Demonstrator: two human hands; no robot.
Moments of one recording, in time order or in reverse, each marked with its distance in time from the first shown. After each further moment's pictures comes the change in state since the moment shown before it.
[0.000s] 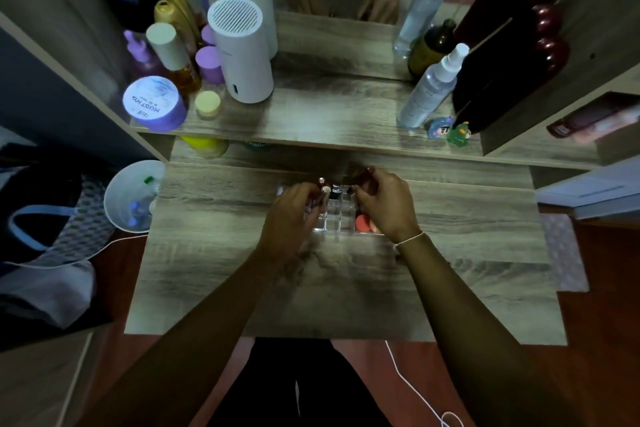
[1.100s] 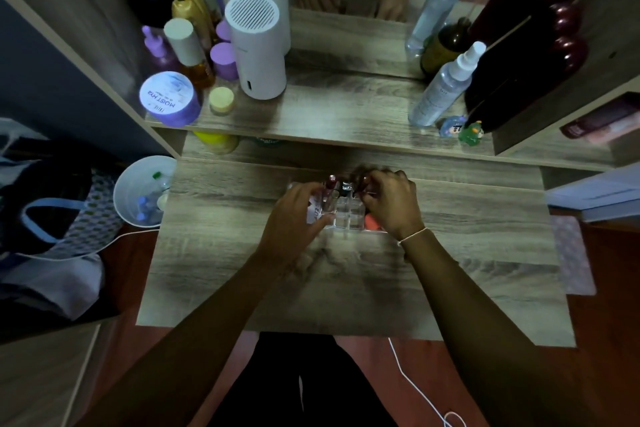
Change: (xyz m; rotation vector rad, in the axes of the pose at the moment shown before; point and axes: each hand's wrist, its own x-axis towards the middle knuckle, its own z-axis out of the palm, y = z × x) left_hand -0.015 0.005 -0.019 -0.052 -0.032 -0.054; right_hand 0.004 0.006 0.011 -0.279 -0.112 -0.005
